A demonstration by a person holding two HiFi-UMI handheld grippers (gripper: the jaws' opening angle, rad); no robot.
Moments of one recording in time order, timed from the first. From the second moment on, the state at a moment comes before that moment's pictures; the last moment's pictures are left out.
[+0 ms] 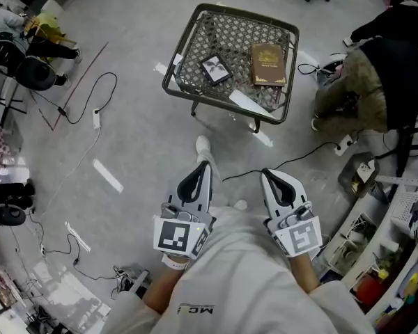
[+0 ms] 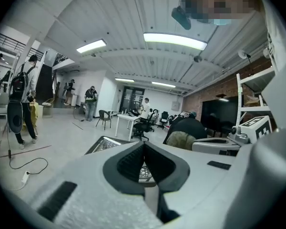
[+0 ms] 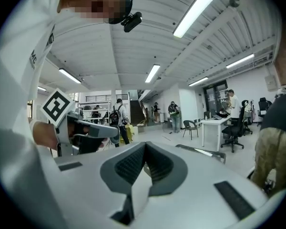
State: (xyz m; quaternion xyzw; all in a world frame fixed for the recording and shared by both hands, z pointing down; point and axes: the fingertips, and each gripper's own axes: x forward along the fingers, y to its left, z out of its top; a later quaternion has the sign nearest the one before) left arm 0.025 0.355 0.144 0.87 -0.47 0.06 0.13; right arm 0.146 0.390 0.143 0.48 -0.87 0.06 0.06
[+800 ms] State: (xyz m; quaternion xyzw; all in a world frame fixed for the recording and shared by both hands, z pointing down) left arm -0.045 0.054 0.131 0.90 -0.40 0.07 0.17; right arm 0.070 0.080 0.125 0.52 -0.85 0.07 0.07
